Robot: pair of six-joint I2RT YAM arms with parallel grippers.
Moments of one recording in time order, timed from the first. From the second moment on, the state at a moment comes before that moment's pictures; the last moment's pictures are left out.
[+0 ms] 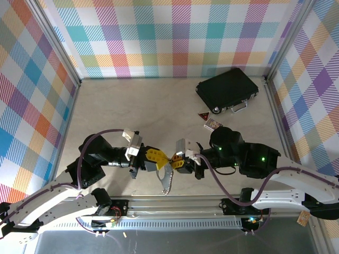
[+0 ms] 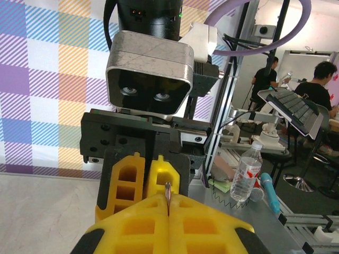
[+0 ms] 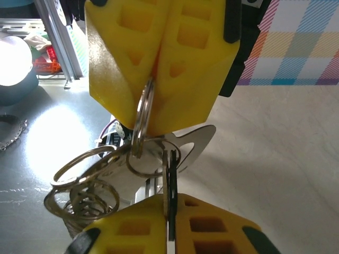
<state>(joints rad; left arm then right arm) -0.96 0.72 0.84 0.05 0.72 -0.26 1.24 0.96 1.22 -0.64 -0.28 -0.17</state>
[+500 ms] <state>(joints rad) -0.96 0.71 0.85 -0.08 0.67 -0.18 1.24 0.95 1.22 -0.66 -0.24 -0.17</state>
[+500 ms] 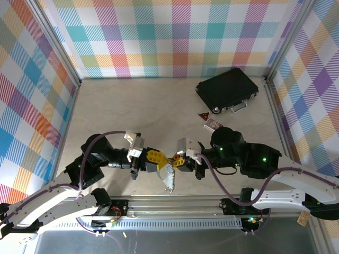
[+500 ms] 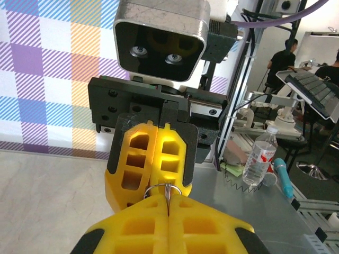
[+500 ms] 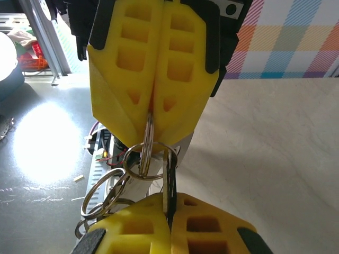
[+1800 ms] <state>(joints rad) -0.96 0.72 0.92 -0.38 0.53 0.00 1.28 1.01 1.31 -0.79 -0.02 -0.24</state>
